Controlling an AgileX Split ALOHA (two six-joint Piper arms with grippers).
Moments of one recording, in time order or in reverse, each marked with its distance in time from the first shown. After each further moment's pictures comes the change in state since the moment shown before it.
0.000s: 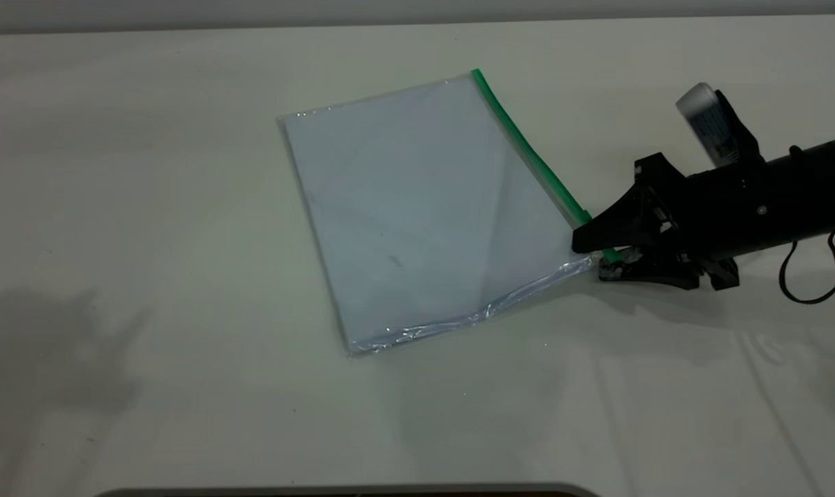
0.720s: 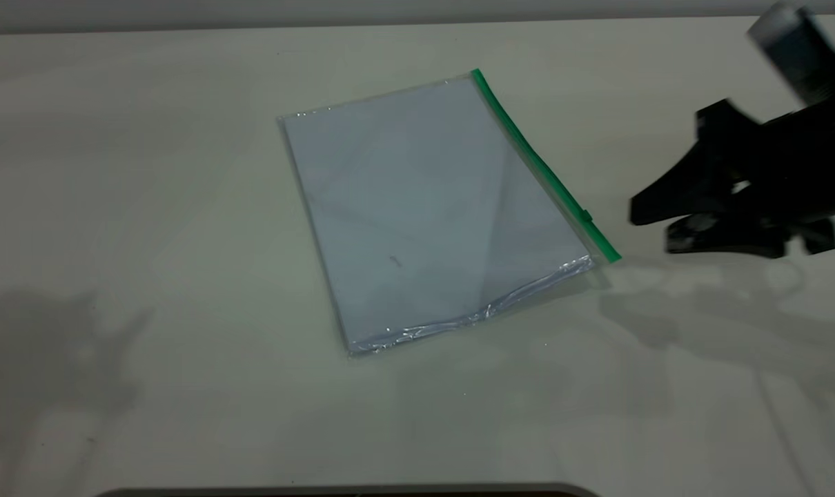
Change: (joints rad) left arm 0.000 0.000 0.000 0.001 0.006 -0.008; right arm 0.000 -0.337 0.245 -0.006 -0.143 0.018
